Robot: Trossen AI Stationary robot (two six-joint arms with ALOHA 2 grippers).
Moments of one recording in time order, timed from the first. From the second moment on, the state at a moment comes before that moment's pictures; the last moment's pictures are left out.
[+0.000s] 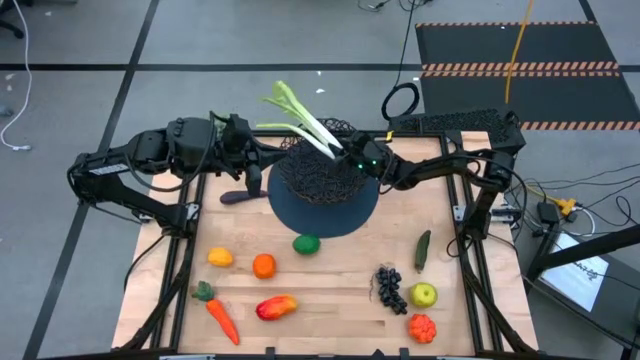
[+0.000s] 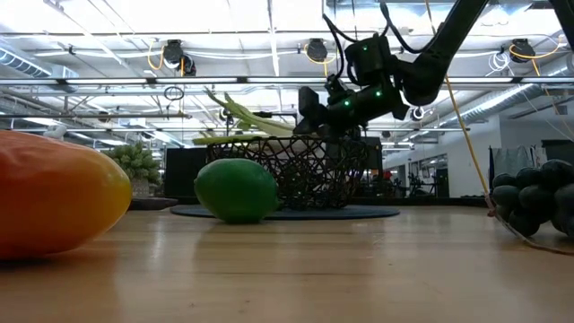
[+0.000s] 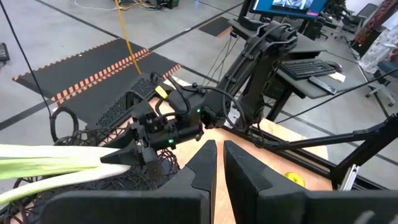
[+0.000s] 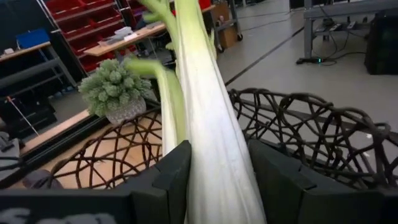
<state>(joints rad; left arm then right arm) 0.00 1.24 1.63 -0.71 -0.27 -0.38 -0.40 1.78 0.80 0.79 0.30 0.36</state>
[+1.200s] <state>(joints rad) 0.00 1.24 1.63 -0.71 -0.27 -0.38 -0.42 1.78 0.80 0.76 0.28 0.34</state>
